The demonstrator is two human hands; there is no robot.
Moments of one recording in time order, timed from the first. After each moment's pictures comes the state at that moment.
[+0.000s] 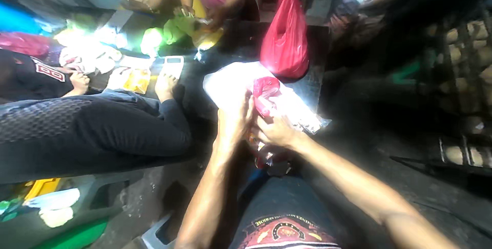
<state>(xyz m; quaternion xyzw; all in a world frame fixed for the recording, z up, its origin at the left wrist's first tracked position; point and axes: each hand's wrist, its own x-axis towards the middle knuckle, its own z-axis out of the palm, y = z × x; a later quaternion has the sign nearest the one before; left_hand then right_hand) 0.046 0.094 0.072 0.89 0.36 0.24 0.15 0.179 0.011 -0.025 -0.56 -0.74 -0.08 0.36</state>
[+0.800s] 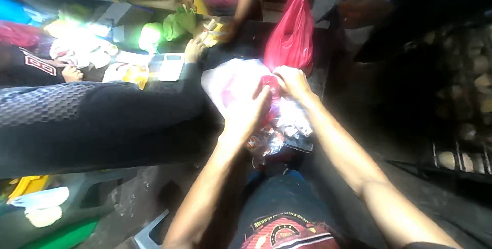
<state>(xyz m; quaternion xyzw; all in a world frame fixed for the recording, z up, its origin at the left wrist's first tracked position) 0.060 0.113 0.059 0.94 0.32 0.11 0.07 0.288 0.111 -0.015 -0.70 -0.66 0.07 0.26</state>
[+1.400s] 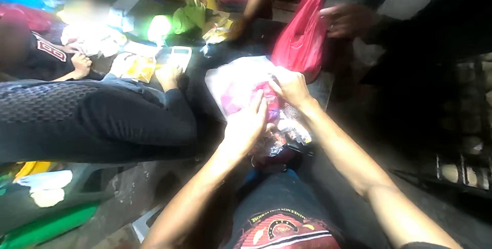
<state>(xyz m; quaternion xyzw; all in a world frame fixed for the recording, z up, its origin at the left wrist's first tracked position) 0.040 0.086 0.058 0.94 0.35 0.00 0.00 0.251 0.110 0.005 -0.62 -0.70 -0.04 0.35</state>
